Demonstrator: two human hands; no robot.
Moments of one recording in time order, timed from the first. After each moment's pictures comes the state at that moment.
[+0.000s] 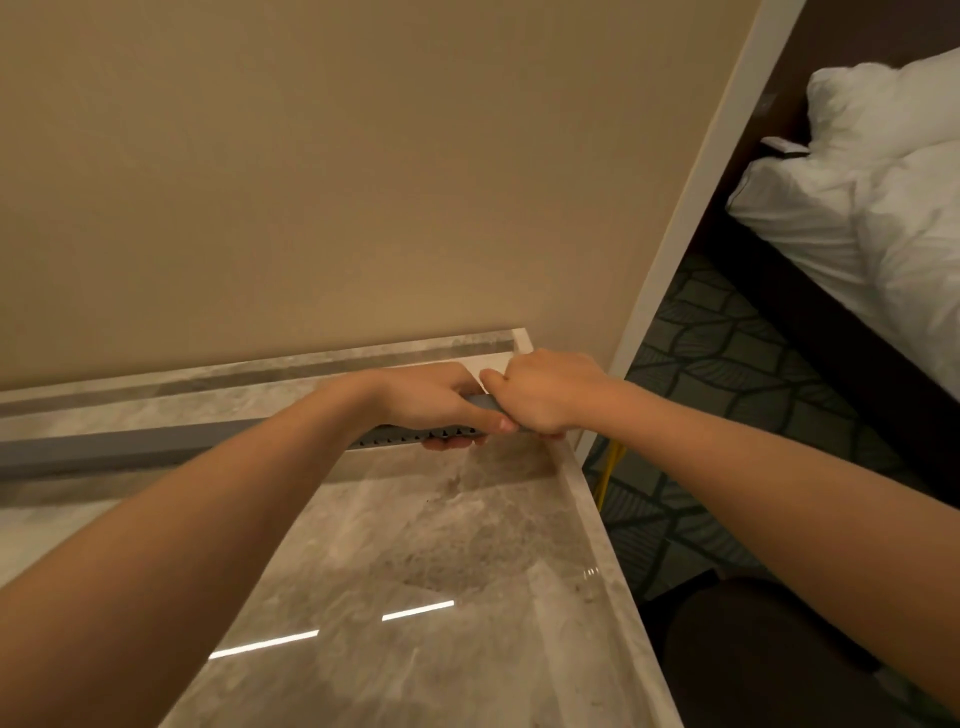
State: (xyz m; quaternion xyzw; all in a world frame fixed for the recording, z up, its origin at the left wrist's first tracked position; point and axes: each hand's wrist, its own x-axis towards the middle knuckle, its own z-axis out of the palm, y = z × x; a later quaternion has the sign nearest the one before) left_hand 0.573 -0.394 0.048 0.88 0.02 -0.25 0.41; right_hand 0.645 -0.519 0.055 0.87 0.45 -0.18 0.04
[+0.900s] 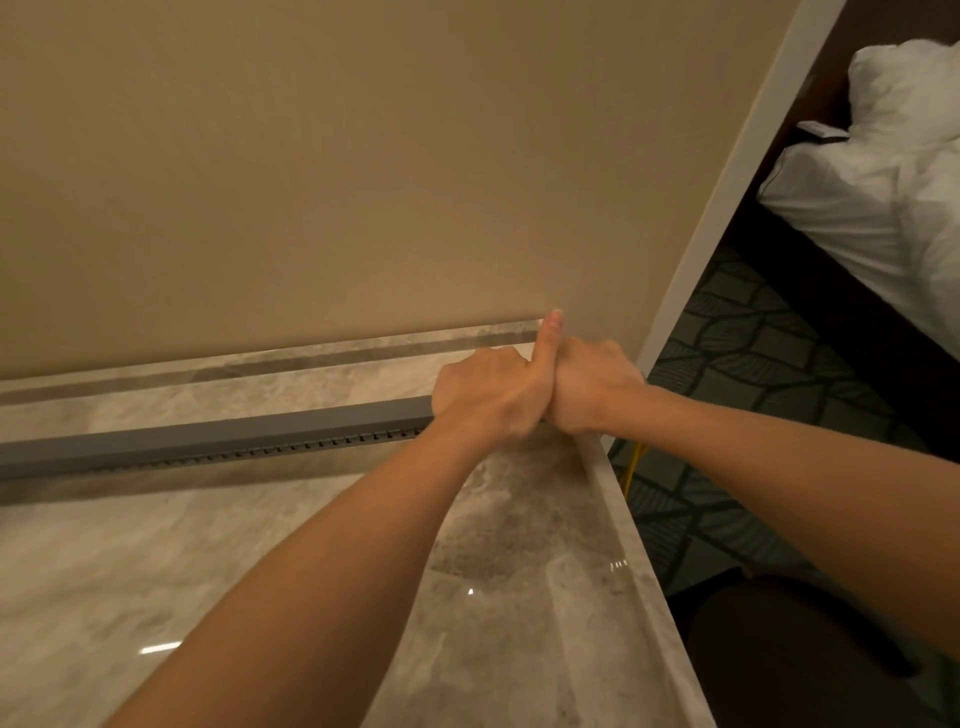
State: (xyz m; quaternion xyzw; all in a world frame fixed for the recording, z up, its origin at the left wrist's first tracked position) left_hand 0.581 -0.447 0.035 0.95 0.23 -0.01 0.22; right_hand 0.637 -0.530 0.055 0.88 0.46 -0.11 0.02
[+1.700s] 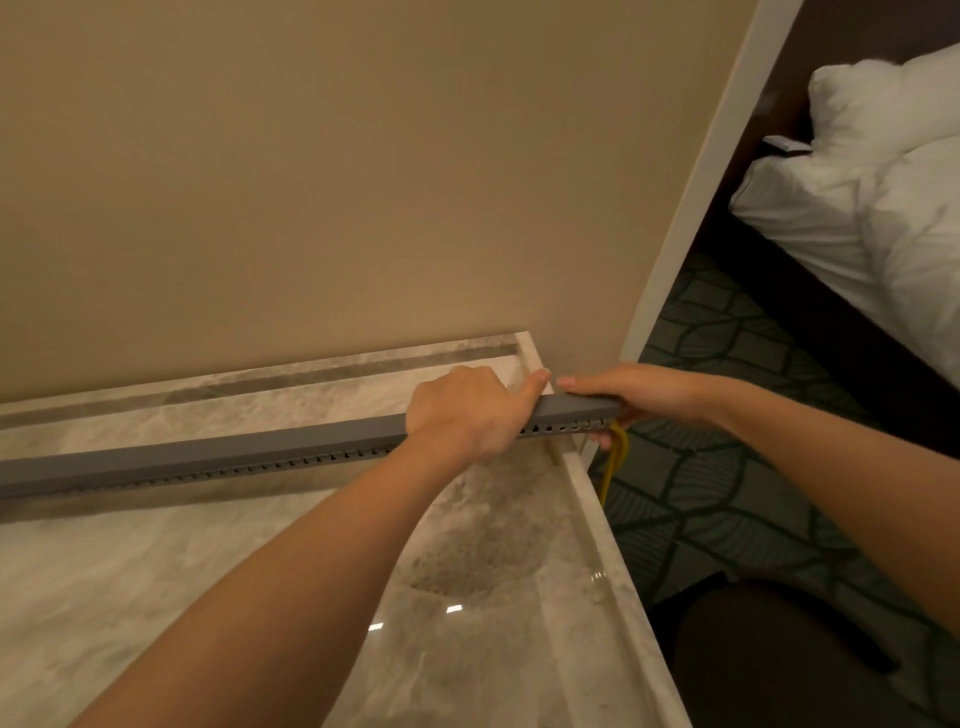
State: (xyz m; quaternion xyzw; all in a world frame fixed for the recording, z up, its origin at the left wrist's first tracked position) left_hand 0.581 -0.441 0.029 0.97 0.21 -0.07 0.08; right_hand 0.691 -0.588 0.048 0.80 0.29 -0.46 -0.26
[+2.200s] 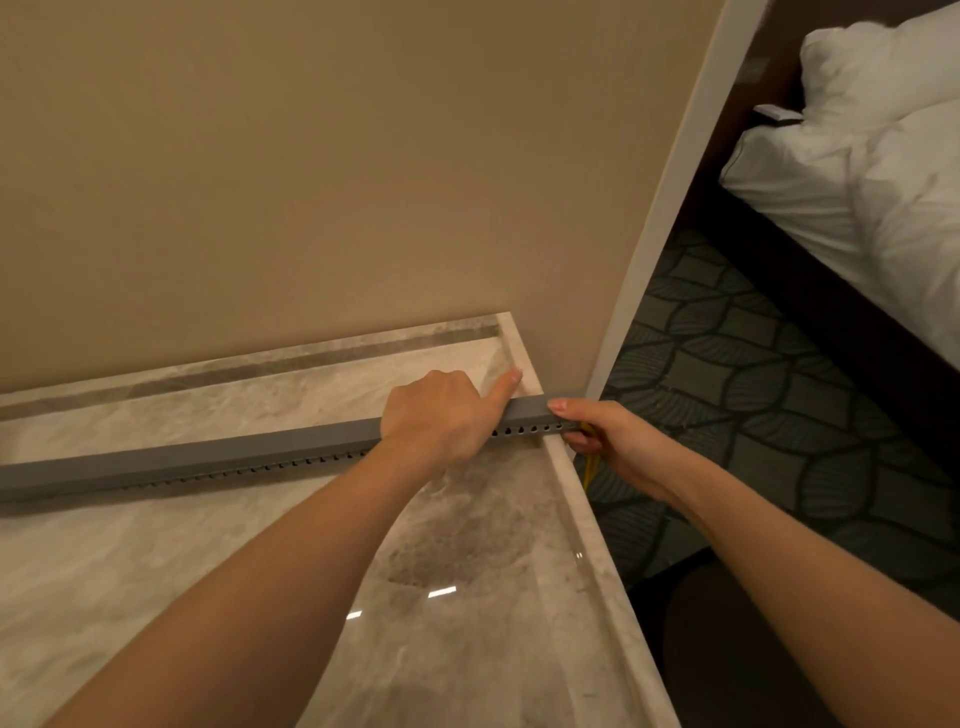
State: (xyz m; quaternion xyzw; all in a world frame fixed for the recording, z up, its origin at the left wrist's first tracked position) left_hand 0.586 -0.436 -0.002 0.97 0.20 -0.10 0.08; right_hand 0.662 -0.605 -0.025 0.70 0.21 -0.40 -0.55
